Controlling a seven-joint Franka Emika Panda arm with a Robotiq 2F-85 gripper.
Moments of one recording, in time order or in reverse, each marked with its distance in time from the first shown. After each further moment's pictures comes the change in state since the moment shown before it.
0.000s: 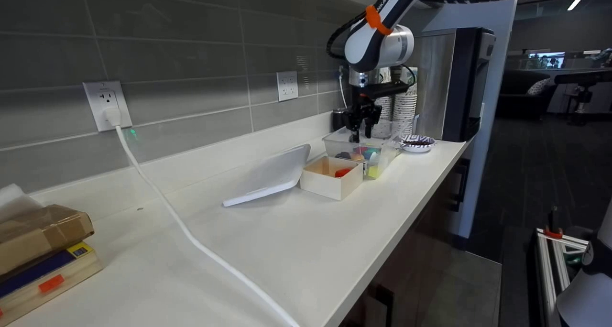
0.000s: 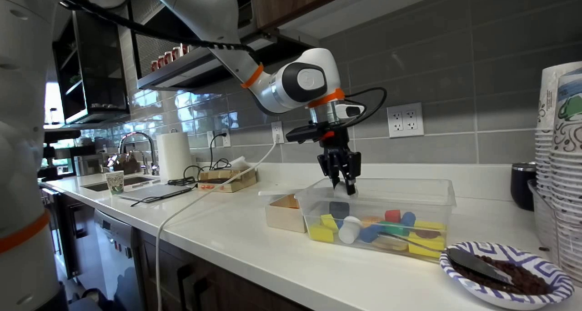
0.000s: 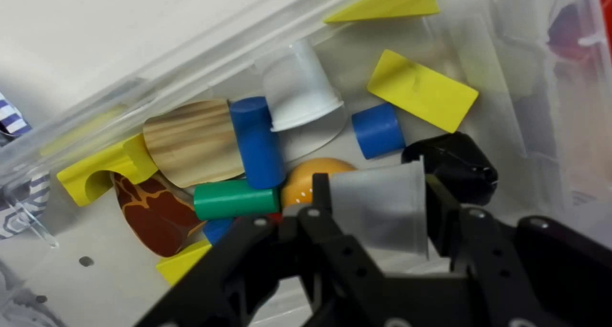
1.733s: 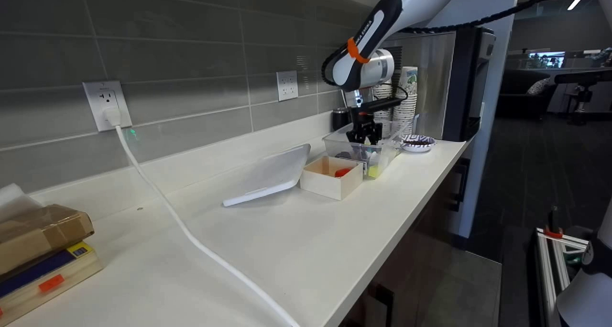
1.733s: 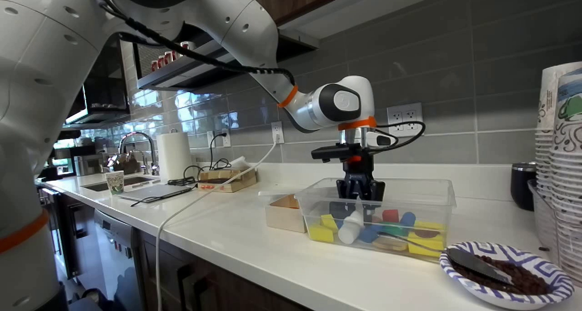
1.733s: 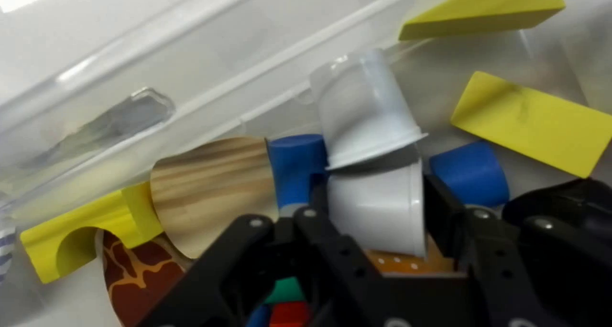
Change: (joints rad) arm -0.059 0.295 -0.006 0.293 0.047 -0.262 -0.086
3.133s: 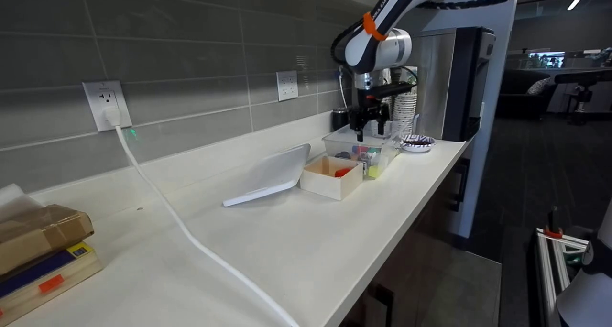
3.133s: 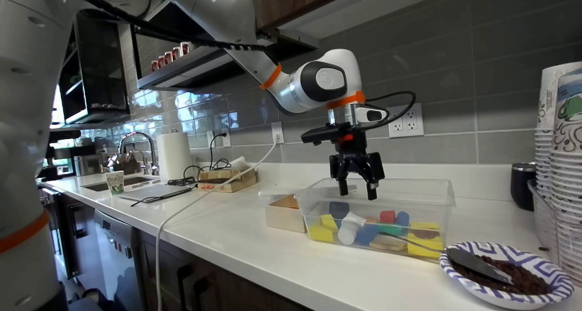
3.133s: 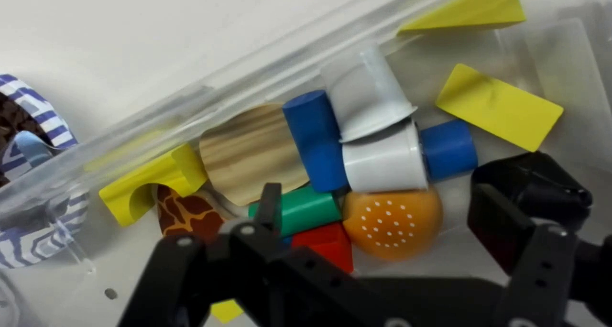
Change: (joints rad) arm 0.024 -0.185 -0.032 -0.163 -0.011 0.126 -0.017
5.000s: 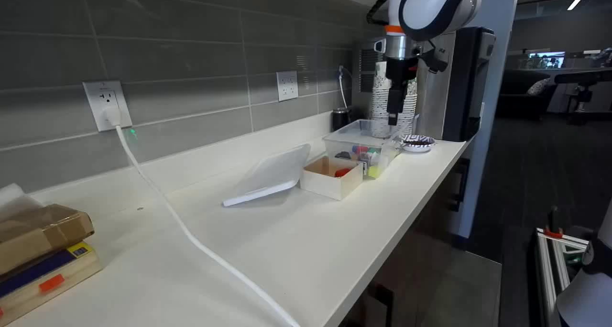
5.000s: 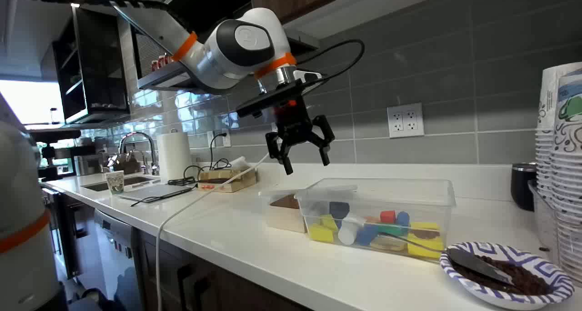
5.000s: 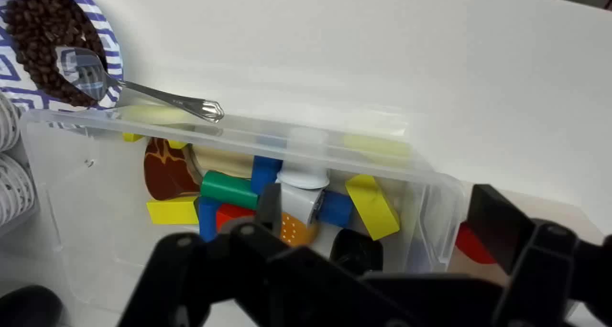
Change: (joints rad) arm 0.055 -0.588 0.007 -0.509 -0.270 0.106 -0.327
